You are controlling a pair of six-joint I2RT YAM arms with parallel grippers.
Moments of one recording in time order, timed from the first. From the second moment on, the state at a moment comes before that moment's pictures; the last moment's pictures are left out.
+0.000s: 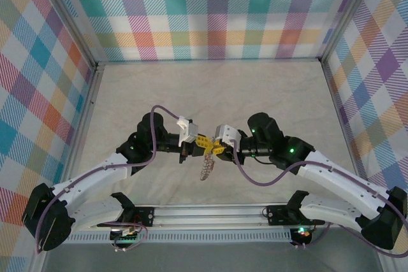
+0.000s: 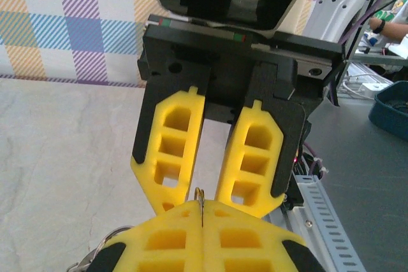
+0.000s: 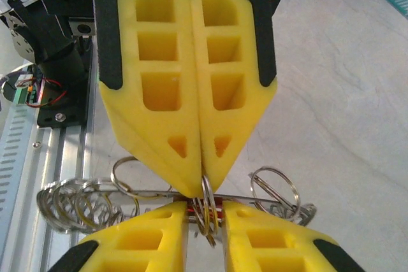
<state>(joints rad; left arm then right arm) -0.70 1.06 0.66 0.21 0.87 0.08 0.87 0.99 0.85 -0.41 -0.42 -0.34</state>
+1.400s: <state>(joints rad) -0.70 1.04 0.87 -0.40 0.79 0.49 0.88 1.18 1.12 -0.74 -0.47 -0.43</state>
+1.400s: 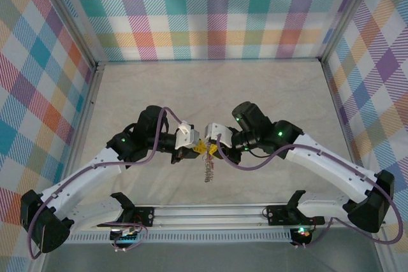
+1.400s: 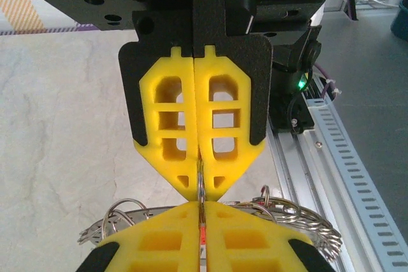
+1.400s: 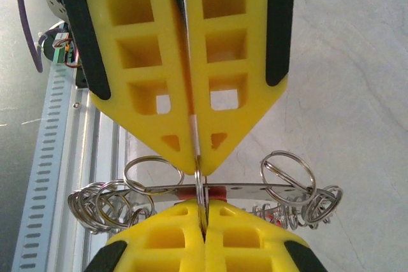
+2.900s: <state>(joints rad) -0.69 1.11 0.88 -0.32 0.90 0.36 0.90 1.10 1.06 -0.69 -0.38 -0.53</state>
